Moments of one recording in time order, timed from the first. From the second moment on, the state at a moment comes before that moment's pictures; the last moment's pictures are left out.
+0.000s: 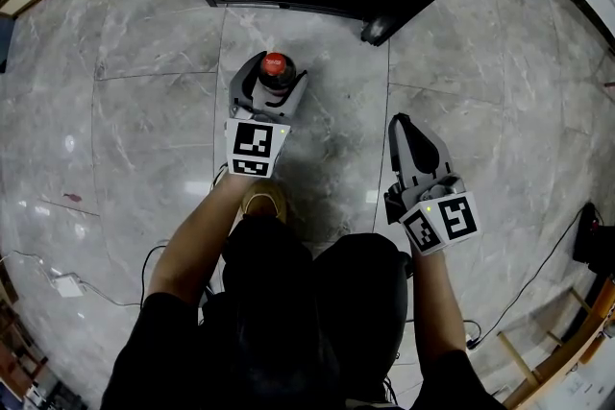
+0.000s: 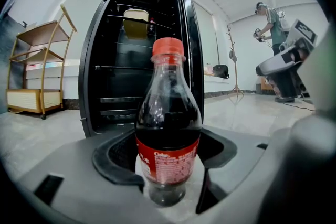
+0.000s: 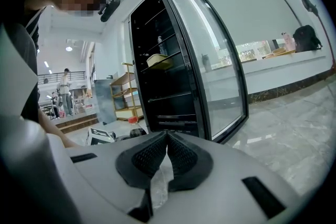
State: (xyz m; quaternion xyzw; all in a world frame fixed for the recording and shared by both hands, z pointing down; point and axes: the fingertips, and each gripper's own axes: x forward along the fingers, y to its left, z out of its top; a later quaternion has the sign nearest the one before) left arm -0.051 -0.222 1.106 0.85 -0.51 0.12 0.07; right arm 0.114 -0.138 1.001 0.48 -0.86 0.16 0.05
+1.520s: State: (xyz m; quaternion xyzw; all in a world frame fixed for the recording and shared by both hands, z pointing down) left arm -0.068 -0.169 0.560 0.88 -0.46 0.12 0.11; right arm 0.065 -0.135 0.499 0.49 -0.85 0.19 0.04
